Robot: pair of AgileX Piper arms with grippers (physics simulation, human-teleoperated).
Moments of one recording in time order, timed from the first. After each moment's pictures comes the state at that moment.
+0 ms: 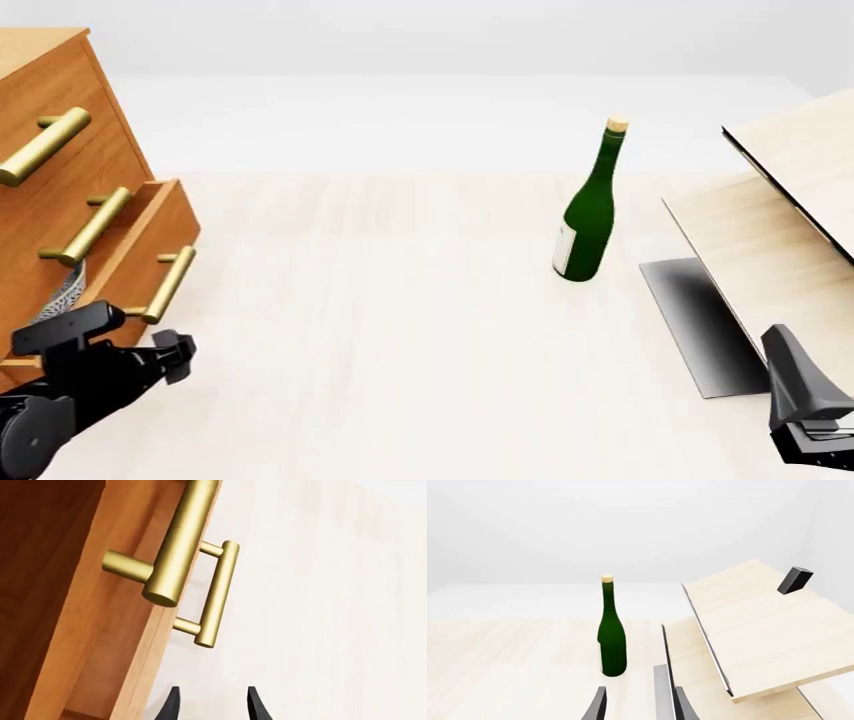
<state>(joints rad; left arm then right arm) 0.06 1.41 -0.20 -0.42 -0.32 0.00 0.01 0.00 0.00 0.01</state>
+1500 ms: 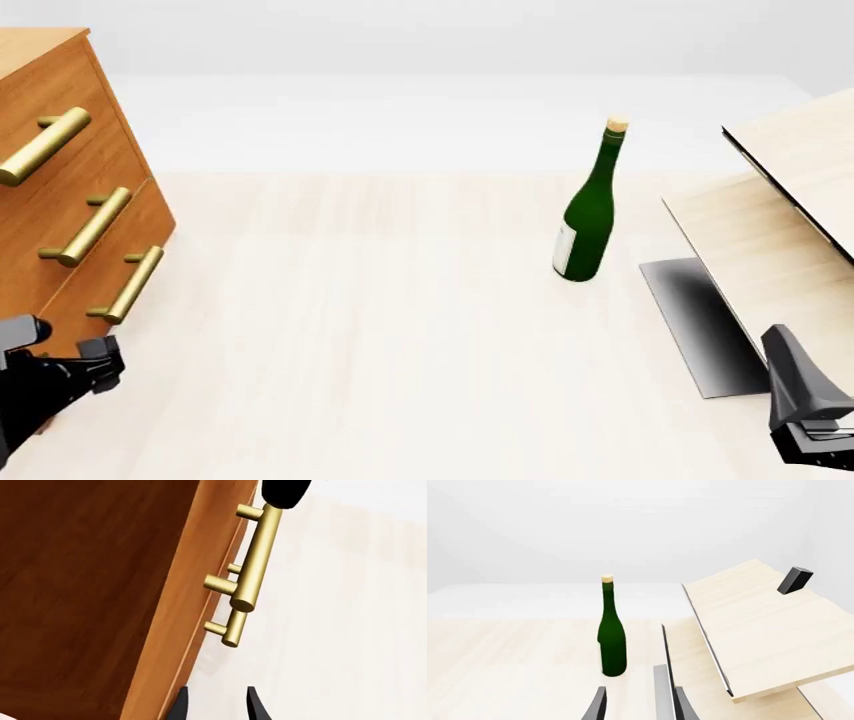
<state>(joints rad) 0.34 1.28 -0.12 -0.52 -0.10 0.00 0.01 0.00 0.00 0.01</state>
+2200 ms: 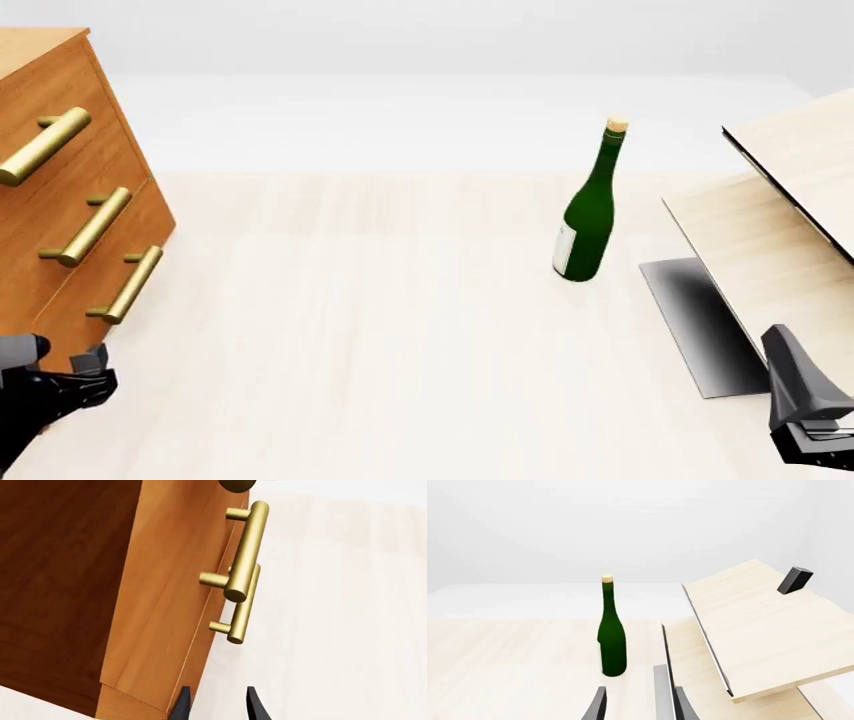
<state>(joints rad) 0.39 1.29 -0.05 -0.67 0.04 0.00 0.01 0.00 0.00 0.01</state>
